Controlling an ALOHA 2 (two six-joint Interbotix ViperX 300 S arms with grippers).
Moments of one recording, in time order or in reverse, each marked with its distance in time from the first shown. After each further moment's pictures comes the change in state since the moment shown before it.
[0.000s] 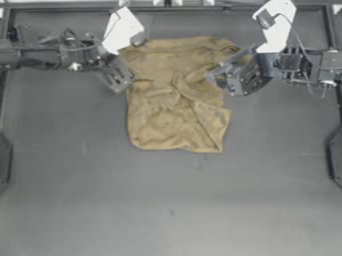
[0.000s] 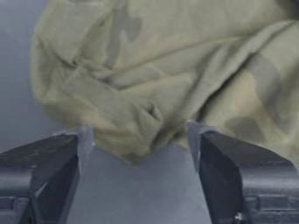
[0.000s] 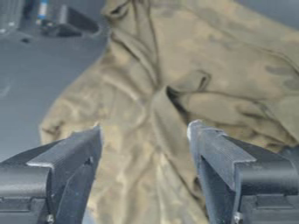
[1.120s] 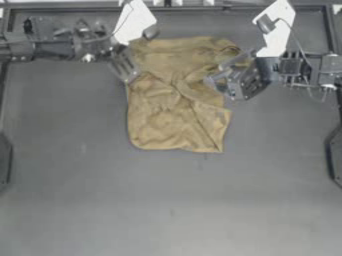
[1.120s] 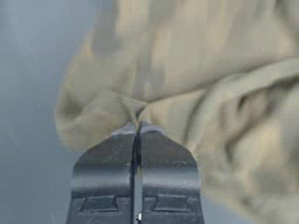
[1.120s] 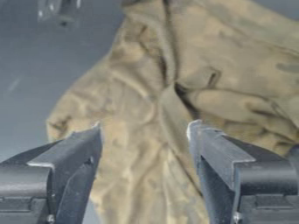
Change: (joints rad) left arm -0.035 0.061 -0.137 0.066 0.051 0.014; right arm 0.015 -0.008 0.028 0.000 -0.029 0.002
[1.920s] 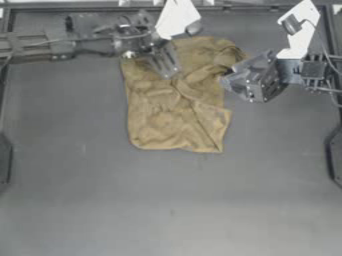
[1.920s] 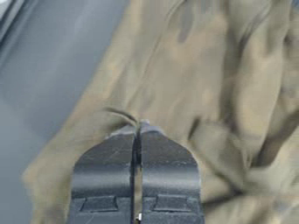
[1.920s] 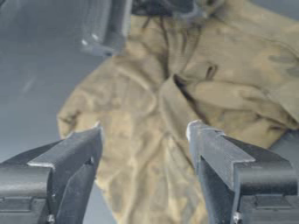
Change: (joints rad) left arm -0.078 0.181 -0.287 -0.009 0.009 0.034; right arm 0.000 -0.124 0.072 0.009 0.006 0.014
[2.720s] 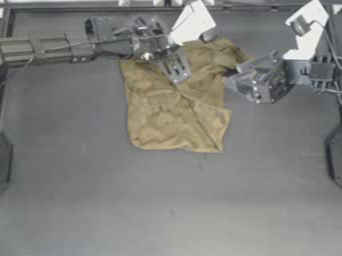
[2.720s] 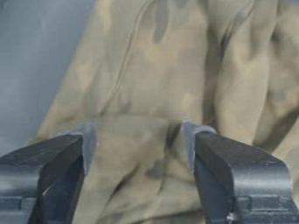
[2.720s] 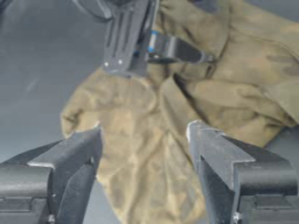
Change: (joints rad) left arm 0.005 0.080 -0.114 -0.060 0.138 0.055; right arm 0.000 -0.060 0.029 -0.002 0.002 0.000
